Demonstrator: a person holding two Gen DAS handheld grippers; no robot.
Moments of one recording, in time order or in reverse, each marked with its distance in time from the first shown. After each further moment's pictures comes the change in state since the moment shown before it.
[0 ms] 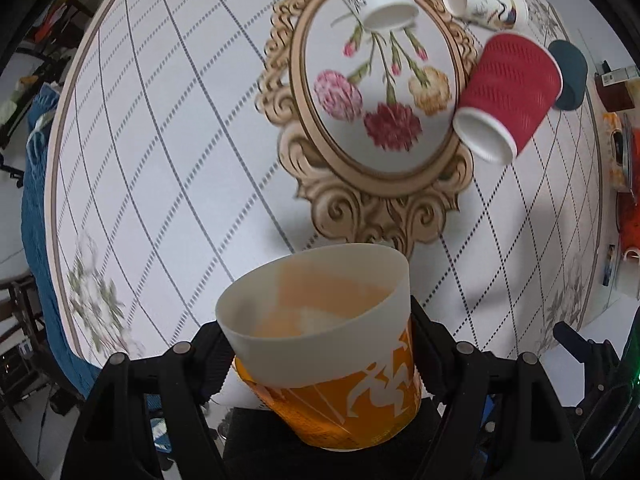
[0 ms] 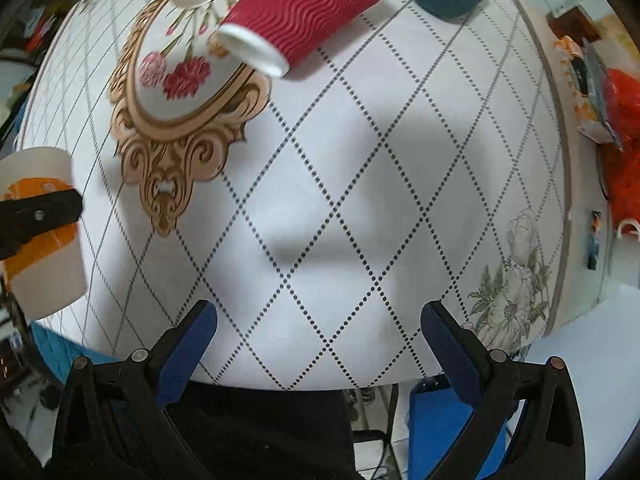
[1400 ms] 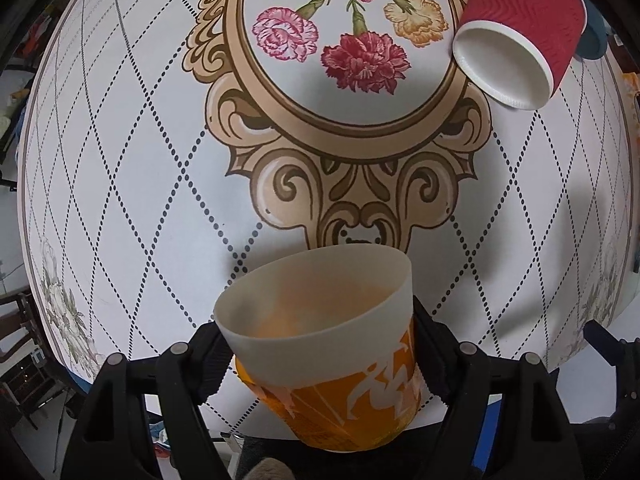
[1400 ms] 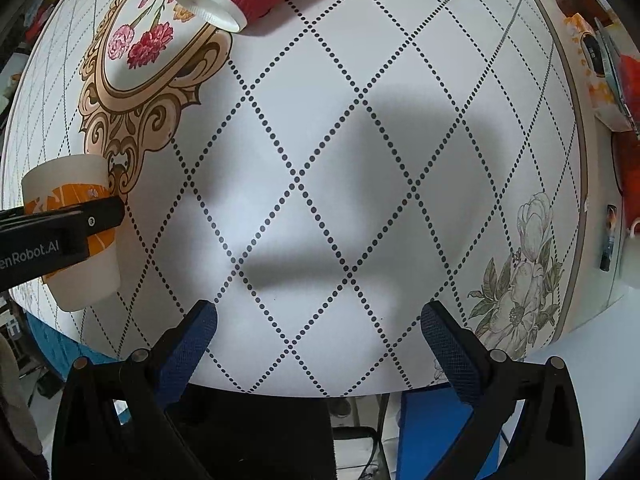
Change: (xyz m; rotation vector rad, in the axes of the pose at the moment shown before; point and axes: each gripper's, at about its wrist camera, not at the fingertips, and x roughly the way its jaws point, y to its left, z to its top) left arm 0.099 -0.077 0.024 0.051 0.049 0.054; right arm 0.035 -0.042 0.001 0.021 0.056 -0.027
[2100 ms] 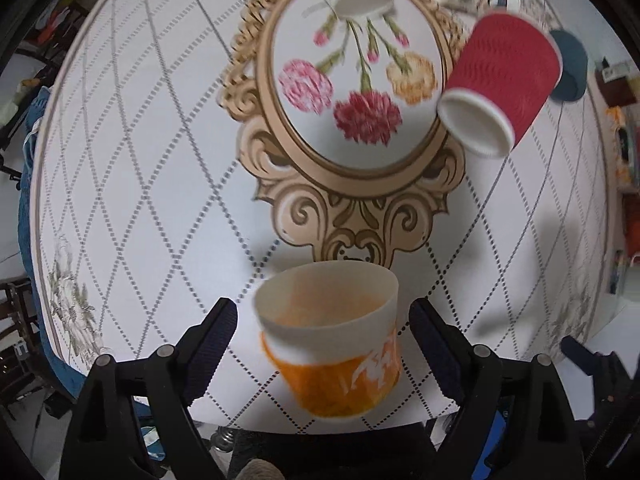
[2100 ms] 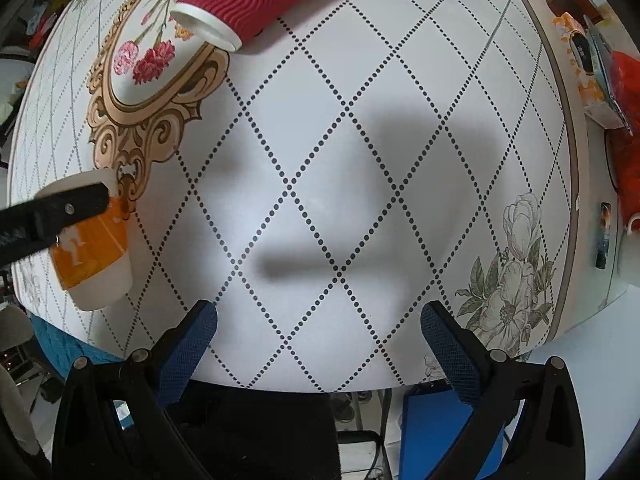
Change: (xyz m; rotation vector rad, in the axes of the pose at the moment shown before) left arm -0.050 0.012 -0.019 -0.070 -0.104 -0.061; right arm -0.024 -0.015 -0.003 0.016 -0.034 0.033
